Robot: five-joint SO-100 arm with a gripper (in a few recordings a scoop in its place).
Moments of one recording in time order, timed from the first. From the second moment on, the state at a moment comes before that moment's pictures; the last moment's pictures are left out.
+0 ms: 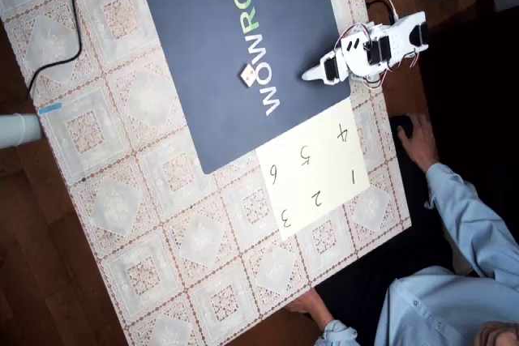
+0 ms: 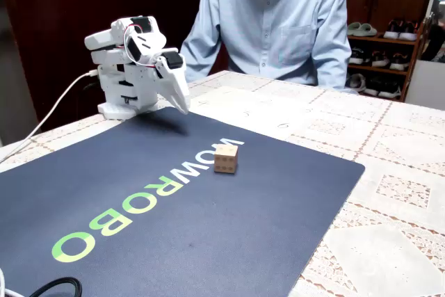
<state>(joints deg) 9.8 186.2 170.1 62.7 -10.2</state>
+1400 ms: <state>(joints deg) 9.0 186.2 170.1 62.7 -11.2</state>
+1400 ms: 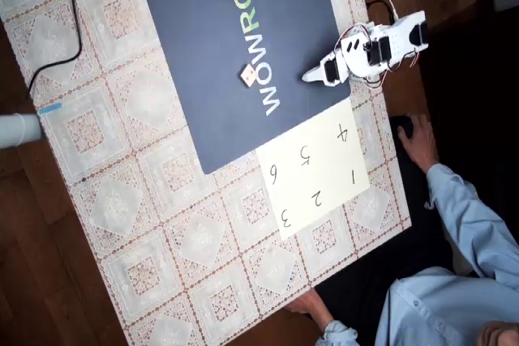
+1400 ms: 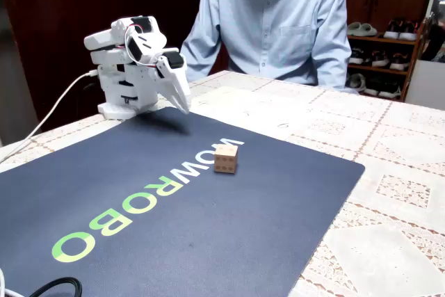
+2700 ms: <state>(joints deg) 12.1 177.6 166.6 59.9 -8.7</state>
